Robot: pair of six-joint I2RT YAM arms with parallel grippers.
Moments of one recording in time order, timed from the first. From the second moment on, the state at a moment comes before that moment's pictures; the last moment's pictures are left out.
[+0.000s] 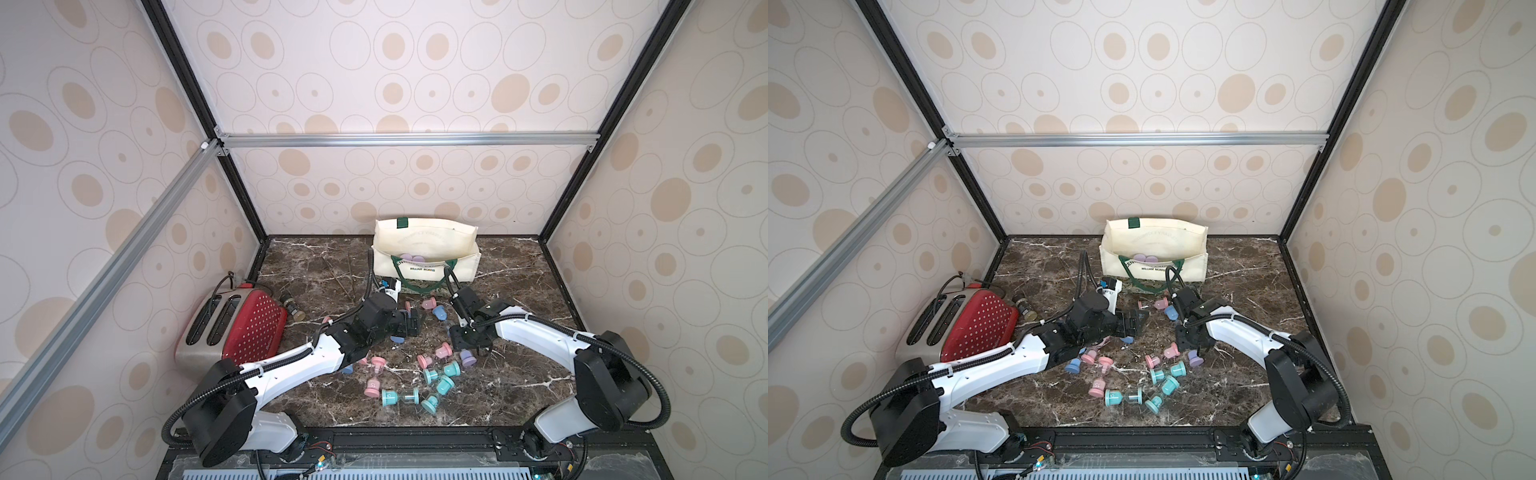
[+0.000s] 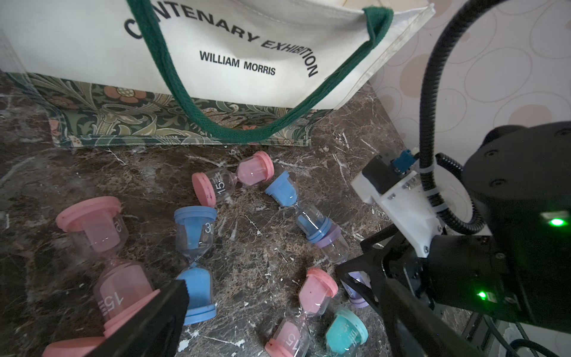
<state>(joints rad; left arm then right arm) -0.83 1.35 0.83 -0.02 -0.08 -0.62 0.56 1.53 0.95 -0.76 0.09 0.42</state>
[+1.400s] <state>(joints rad) -0.83 1.36 0.83 -0.02 -0.11 -0.62 0.56 1.65 0.93 -0.63 0.13 0.38</state>
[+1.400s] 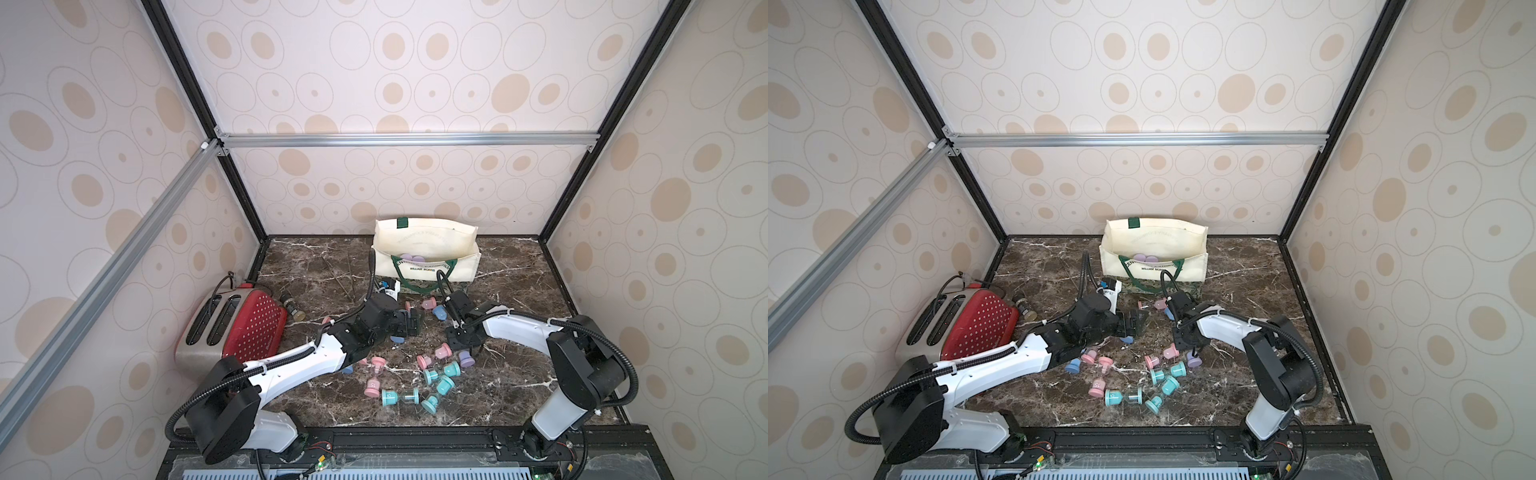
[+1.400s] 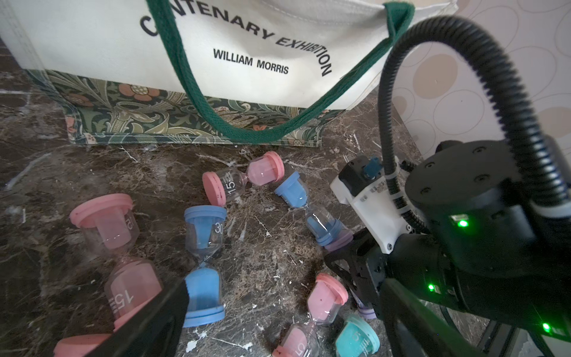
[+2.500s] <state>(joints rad) -0.82 1.30 1.01 -0.12 -0.21 -0.50 0.55 1.44 1.43 -0.87 0.10 0.29</state>
